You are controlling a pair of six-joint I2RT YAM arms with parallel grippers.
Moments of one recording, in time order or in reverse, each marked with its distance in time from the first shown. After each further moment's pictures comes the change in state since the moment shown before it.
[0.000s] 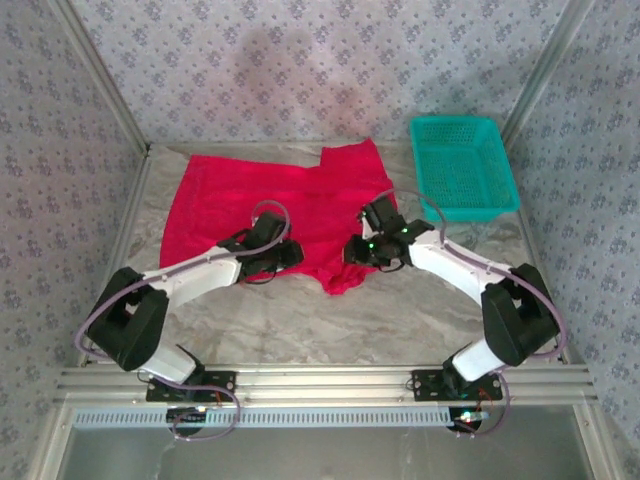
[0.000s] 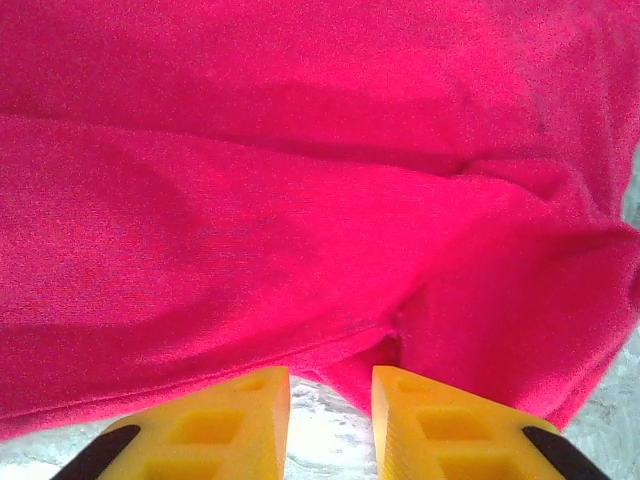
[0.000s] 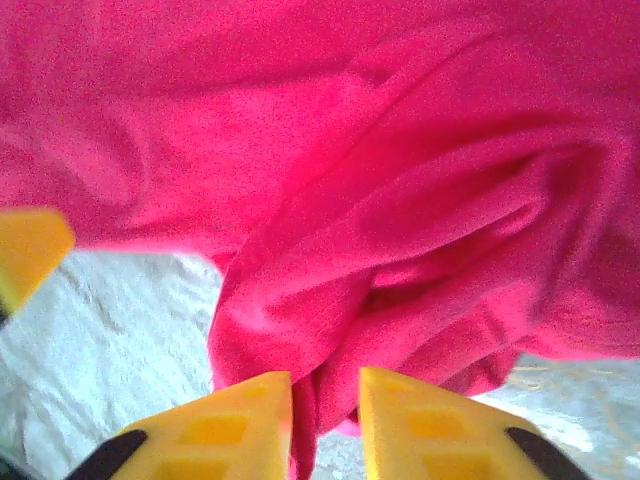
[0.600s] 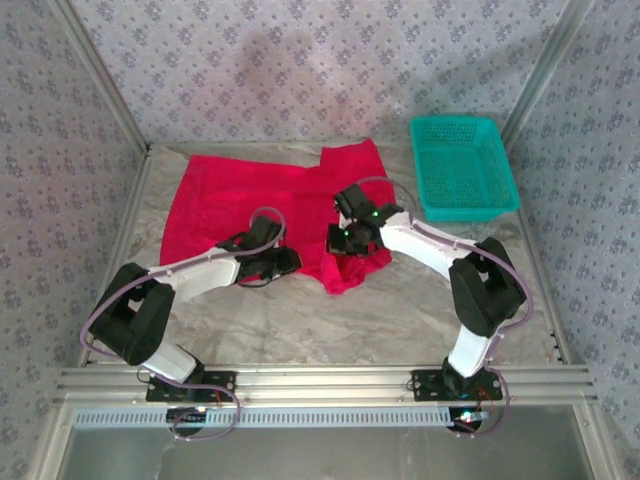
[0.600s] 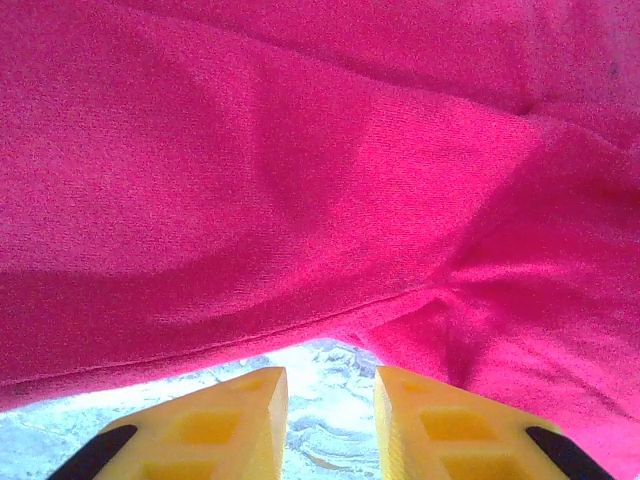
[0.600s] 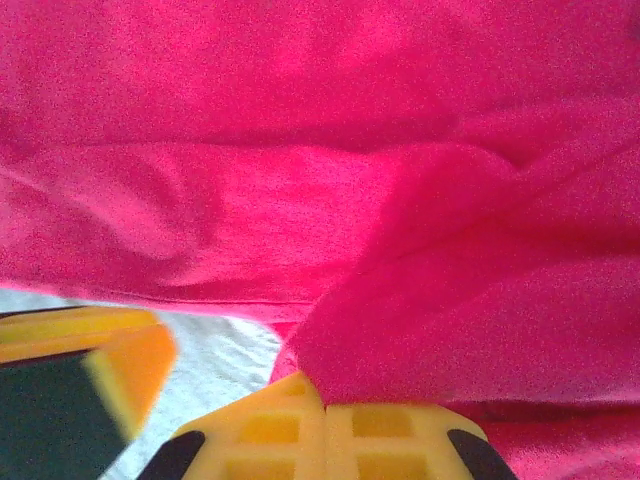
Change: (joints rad) left arm 0.043 0.021 -0.048 0.009 0.109 -0.019; right arm 0.063 0.217 0.290 -0.091 0.045 0.045
